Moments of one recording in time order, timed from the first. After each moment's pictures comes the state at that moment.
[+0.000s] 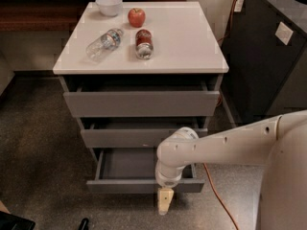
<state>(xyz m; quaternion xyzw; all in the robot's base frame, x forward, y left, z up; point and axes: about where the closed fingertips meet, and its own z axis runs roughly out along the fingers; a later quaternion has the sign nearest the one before) 0.461 -0.047 0.481 -0.69 0.71 0.07 0.06</state>
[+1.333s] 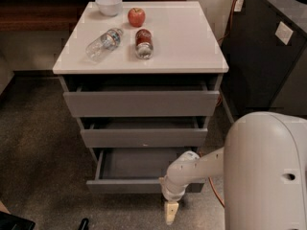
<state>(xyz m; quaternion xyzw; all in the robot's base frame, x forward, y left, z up) 0.468 -0.071 0.336 -0.73 0.68 0.09 0.08</state>
